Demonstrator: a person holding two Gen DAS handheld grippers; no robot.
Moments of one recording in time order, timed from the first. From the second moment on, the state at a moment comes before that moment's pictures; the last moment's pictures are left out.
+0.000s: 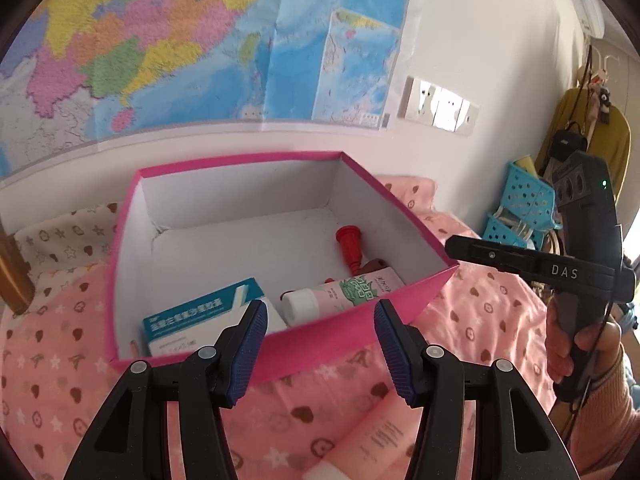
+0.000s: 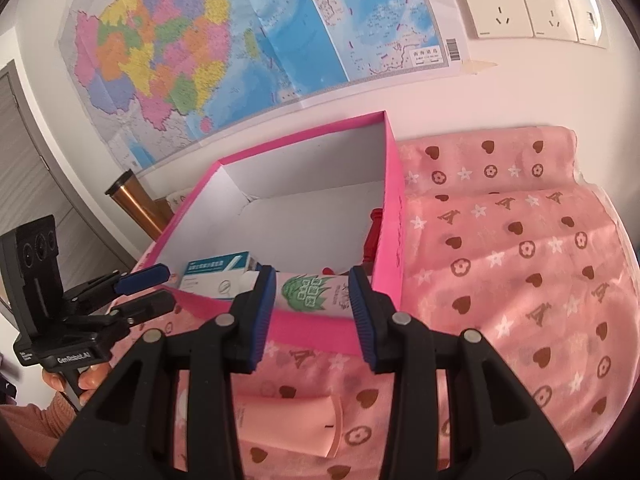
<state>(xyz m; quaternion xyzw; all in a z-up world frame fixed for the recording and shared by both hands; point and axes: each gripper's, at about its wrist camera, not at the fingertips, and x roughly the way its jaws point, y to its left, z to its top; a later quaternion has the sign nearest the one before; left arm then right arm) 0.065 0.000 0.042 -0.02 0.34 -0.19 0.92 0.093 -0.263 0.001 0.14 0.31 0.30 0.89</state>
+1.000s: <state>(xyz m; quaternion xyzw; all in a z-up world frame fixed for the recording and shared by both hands) -0.004 0.002 -0.003 -0.03 0.39 -0.16 0.90 0.044 -0.255 -0.072 0.17 0.38 0.32 0.85</state>
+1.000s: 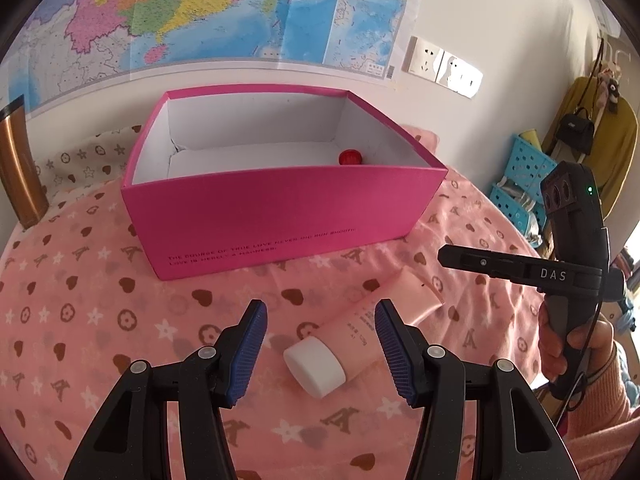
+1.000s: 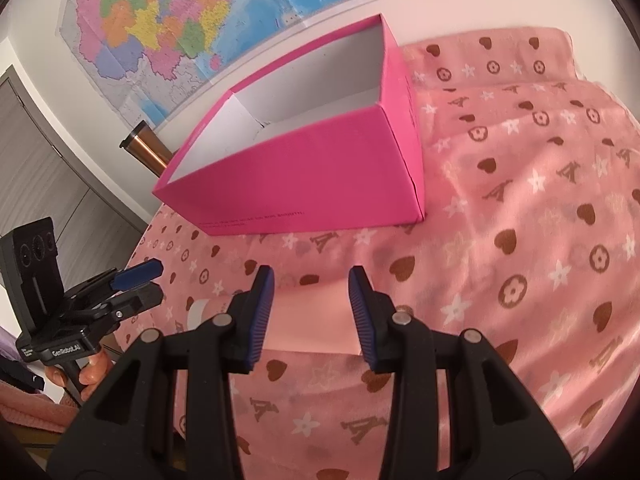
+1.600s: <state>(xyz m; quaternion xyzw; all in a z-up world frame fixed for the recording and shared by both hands) -0.015 0.006 -0.034 -0.05 0.44 -0.17 0.88 0.042 -0.254 -0.098 0.17 0.41 0.30 0.84</state>
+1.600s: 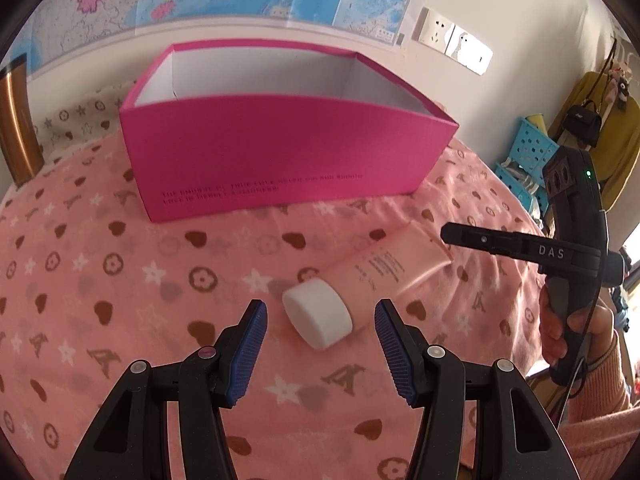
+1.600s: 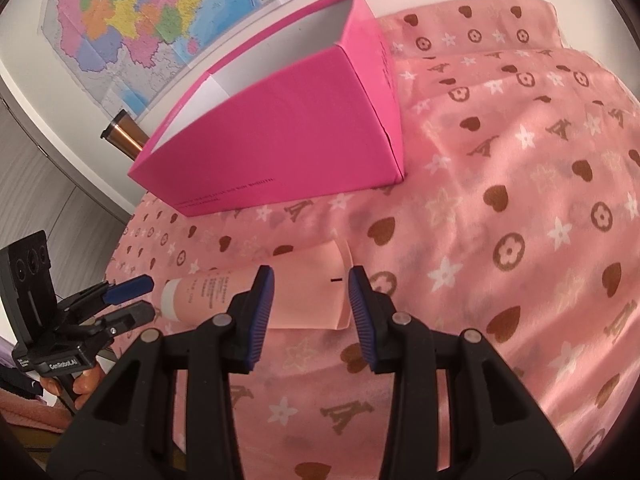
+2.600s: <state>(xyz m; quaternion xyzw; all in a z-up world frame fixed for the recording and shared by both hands) -0.007 0.002 -0.044 -0.07 0.47 -0.19 0.86 0.027 -0.248 -0.105 0.14 0.43 0.31 0.84</state>
